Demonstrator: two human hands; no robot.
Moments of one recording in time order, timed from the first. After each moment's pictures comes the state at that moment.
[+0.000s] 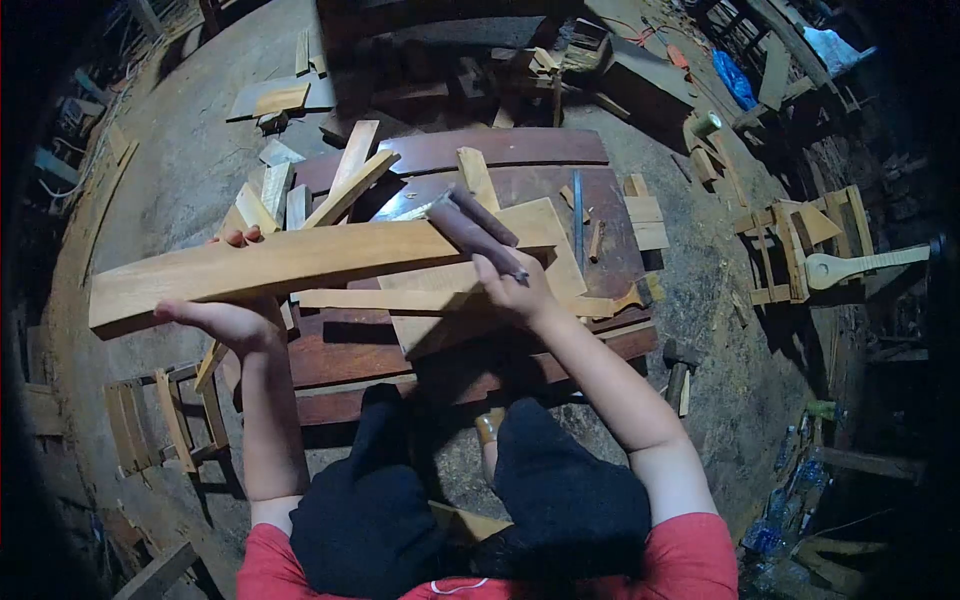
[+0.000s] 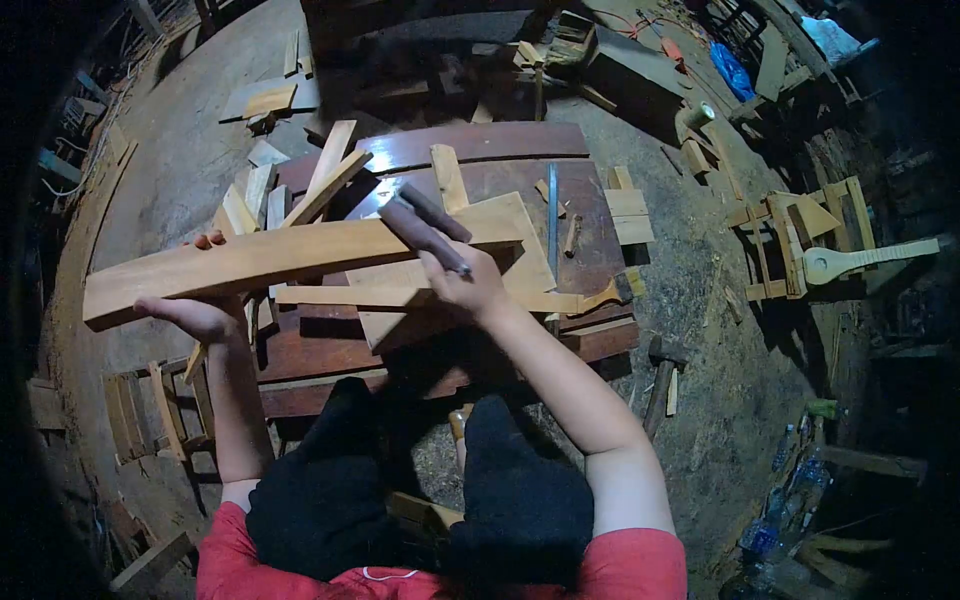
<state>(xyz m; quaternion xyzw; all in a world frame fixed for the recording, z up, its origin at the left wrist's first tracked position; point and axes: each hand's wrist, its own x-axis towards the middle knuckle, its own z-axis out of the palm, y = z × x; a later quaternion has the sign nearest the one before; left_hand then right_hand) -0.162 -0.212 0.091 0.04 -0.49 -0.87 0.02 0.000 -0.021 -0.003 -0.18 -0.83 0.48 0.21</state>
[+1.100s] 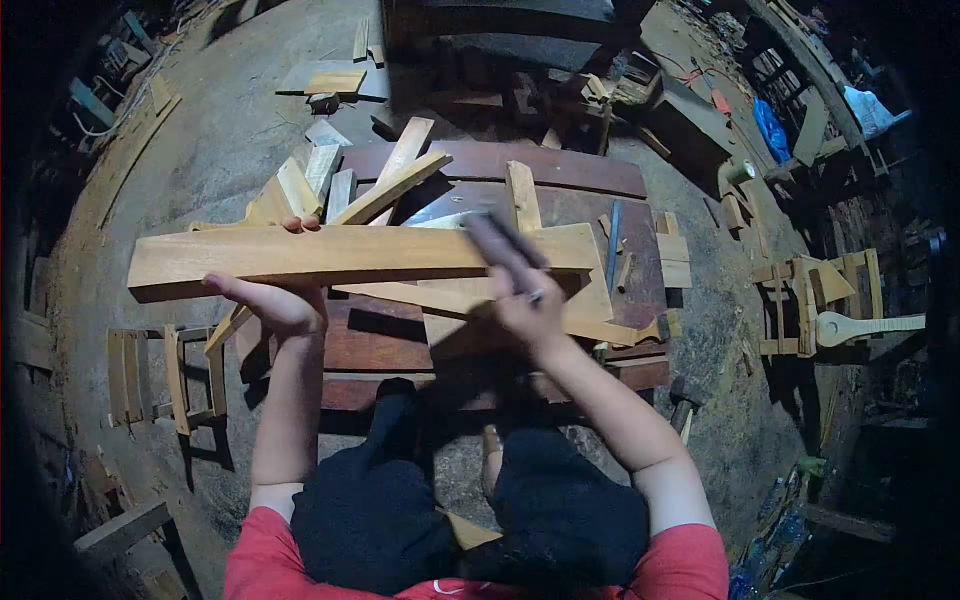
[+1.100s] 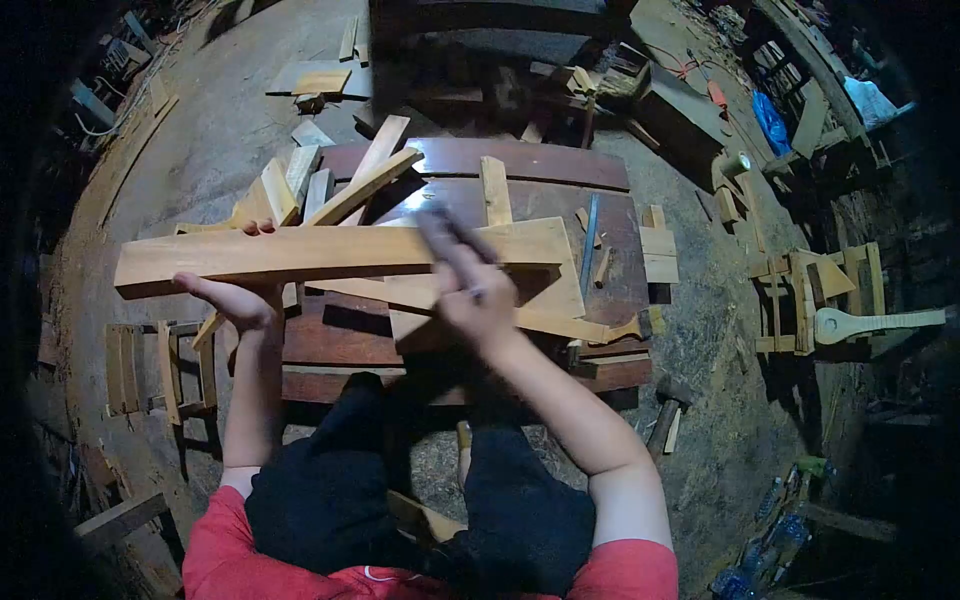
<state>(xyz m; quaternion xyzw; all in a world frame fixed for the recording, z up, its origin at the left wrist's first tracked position) -0.162 -0.230 0.068 0.07 -0.44 -0.89 -0.05 -0.023 -0.054 -0.002 -0.17 -0.84 0.43 0.27</state>
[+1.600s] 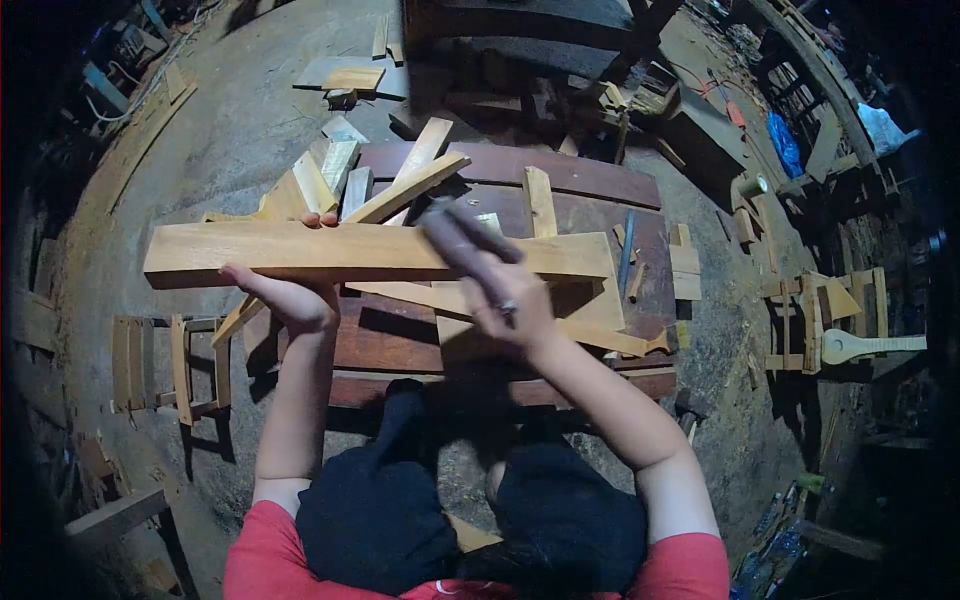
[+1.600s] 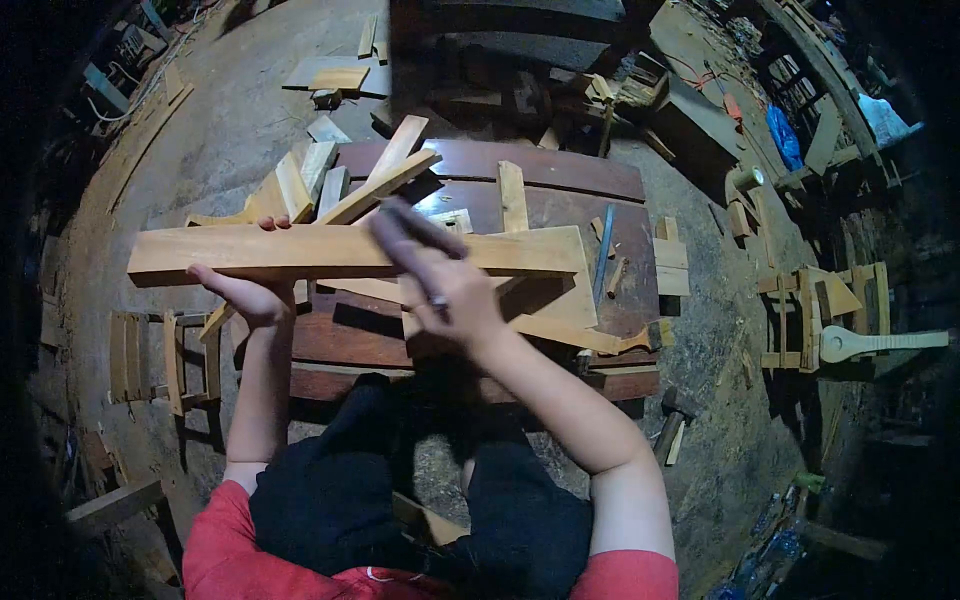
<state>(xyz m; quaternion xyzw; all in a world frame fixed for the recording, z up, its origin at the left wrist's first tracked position) -0.166 -0.231 0.063 0.04 -0.44 -0.90 -0.02 -0.048 -0.071 0.032 0.04 -0.89 0.35 0.28</state>
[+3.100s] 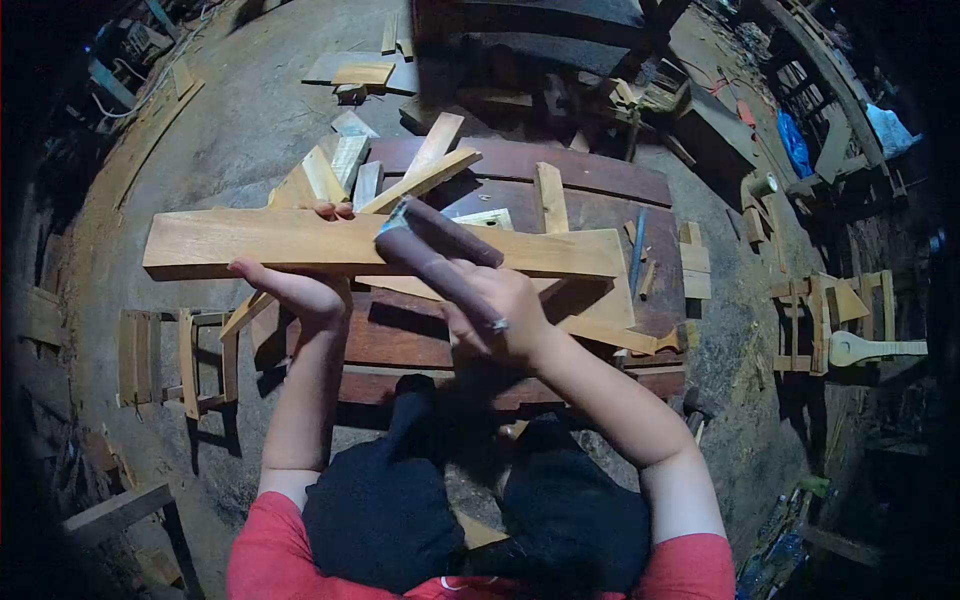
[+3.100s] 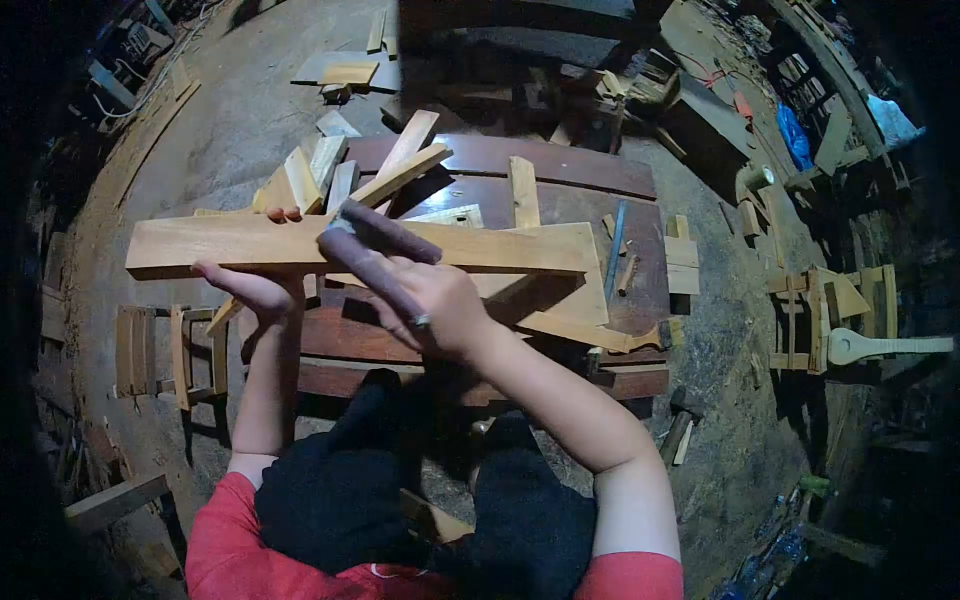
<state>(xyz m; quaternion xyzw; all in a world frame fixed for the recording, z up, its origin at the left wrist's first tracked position) -0.167 -0.229 0.065 0.02 -0.44 -0.90 0.00 -0.053 -0.089 0.050 0.10 -0.89 0.37 0.25</state>
